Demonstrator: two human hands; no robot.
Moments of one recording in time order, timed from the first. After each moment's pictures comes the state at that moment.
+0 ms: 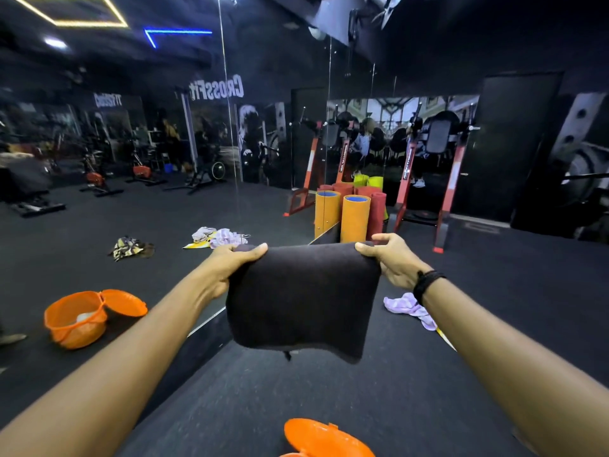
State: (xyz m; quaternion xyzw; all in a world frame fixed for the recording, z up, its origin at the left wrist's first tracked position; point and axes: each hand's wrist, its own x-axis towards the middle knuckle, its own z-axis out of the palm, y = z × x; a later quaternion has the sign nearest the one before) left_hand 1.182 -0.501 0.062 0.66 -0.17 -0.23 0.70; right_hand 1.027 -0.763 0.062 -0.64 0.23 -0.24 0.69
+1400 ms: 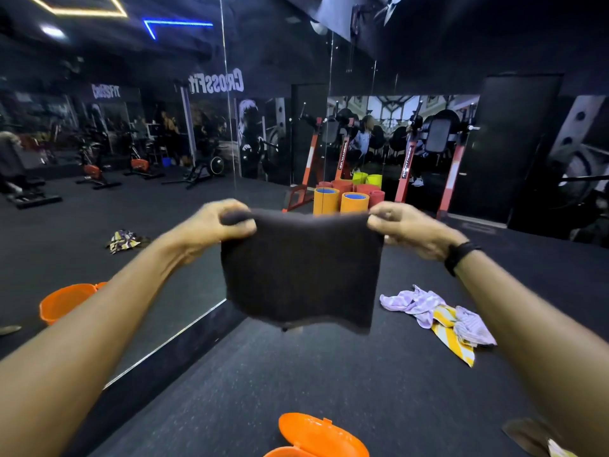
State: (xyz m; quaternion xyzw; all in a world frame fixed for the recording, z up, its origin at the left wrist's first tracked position) left_hand 1.196 -0.477 0.104 0.75 -0.41 -0.11 0.51; right_hand 0.995 -0.774 0.111 -0.84 0.07 -0.14 0.53
